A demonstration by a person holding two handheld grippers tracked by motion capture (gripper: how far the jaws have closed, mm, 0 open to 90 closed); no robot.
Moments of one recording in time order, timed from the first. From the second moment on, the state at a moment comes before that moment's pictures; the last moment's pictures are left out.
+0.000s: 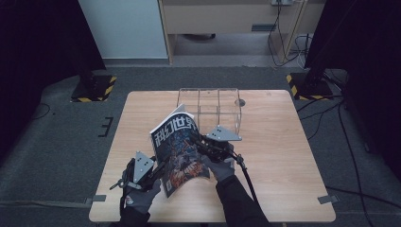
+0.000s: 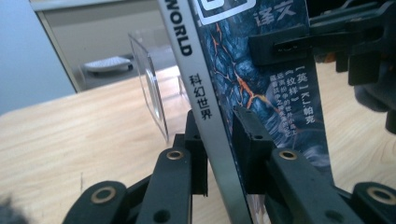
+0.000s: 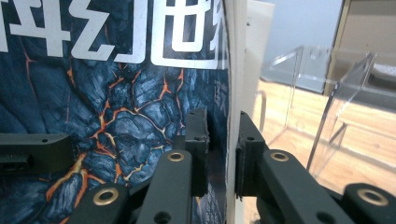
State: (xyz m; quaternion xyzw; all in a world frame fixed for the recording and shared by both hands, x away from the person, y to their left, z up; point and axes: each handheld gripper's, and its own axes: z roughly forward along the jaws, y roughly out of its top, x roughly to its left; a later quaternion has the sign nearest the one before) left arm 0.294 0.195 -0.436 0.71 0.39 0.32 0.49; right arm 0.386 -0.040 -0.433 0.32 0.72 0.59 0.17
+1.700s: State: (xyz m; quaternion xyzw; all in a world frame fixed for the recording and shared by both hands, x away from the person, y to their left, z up) left arm 0.315 0.182 -0.433 0.70 0.39 0.30 0.51; right arm 0.387 -0.052 -0.432 0.31 0.70 0.62 0.18
